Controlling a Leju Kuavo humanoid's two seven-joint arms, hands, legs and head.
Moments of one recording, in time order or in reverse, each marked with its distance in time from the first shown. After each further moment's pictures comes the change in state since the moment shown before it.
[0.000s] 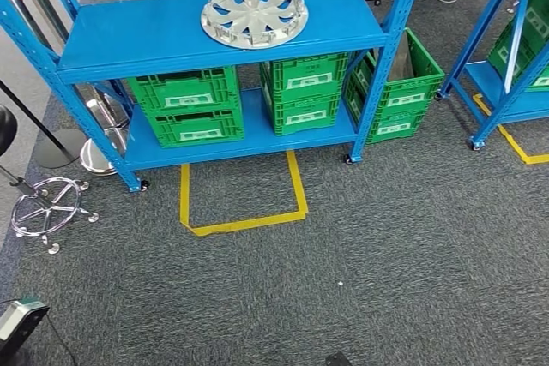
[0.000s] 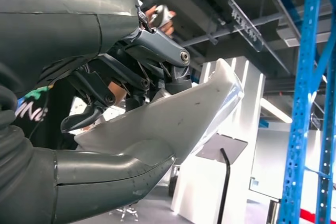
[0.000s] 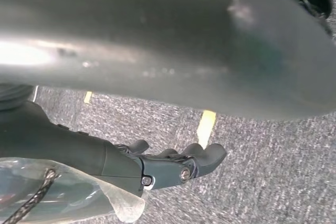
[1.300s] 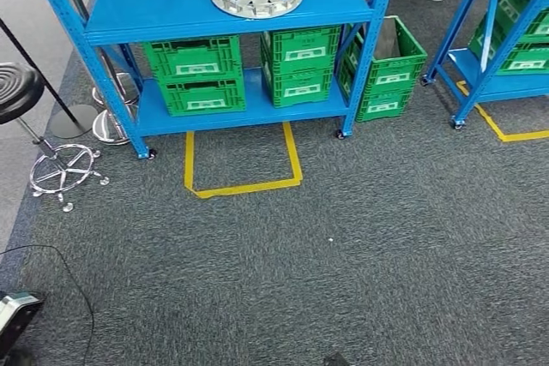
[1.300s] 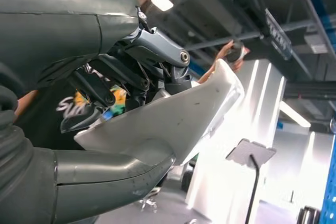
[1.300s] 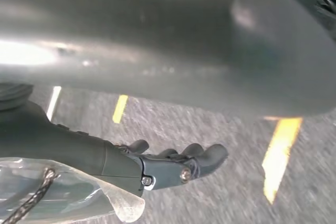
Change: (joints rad) left arm -0.014 -0.020 0.009 -0.002 0.027 -0.023 -0.011; right arm 0.004 0.002 0.000 0.000 -0.010 -0.008 -0.001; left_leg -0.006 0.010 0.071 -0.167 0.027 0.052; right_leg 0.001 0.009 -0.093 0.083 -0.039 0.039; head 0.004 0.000
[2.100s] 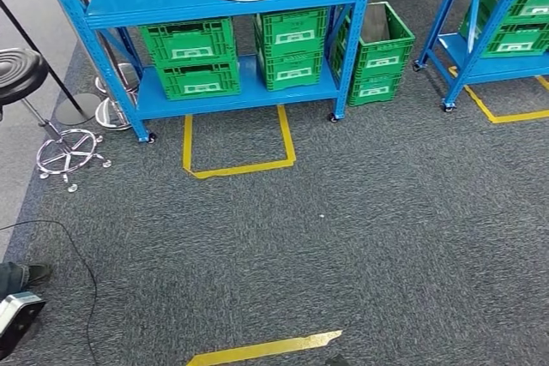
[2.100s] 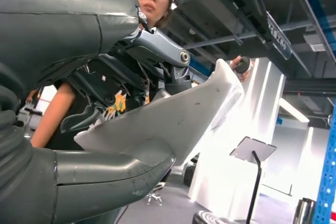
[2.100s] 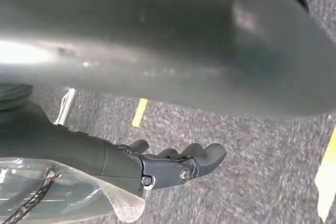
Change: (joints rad) left arm -0.002 -0.001 -0.002 0.001 0.033 -0.017 0.000; right arm 0.004 0.001 0.012 0.000 0.003 0.006 -0.025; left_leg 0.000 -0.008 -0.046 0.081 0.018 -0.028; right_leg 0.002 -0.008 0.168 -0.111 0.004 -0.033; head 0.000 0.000
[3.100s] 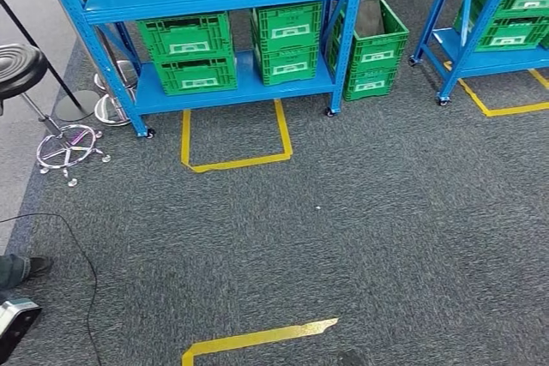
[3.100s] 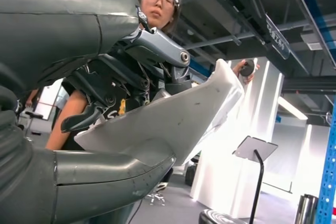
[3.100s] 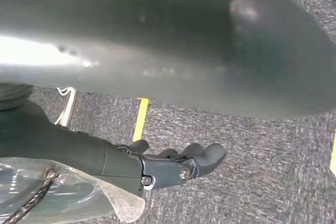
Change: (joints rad) left arm 0.021 -0.010 0.022 -0.003 0.018 -0.011 -0.023; right arm 0.002 -0.006 -0.049 -0.004 -0.116 -0.009 -0.047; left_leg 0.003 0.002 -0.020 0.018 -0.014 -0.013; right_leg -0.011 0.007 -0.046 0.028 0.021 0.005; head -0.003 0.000
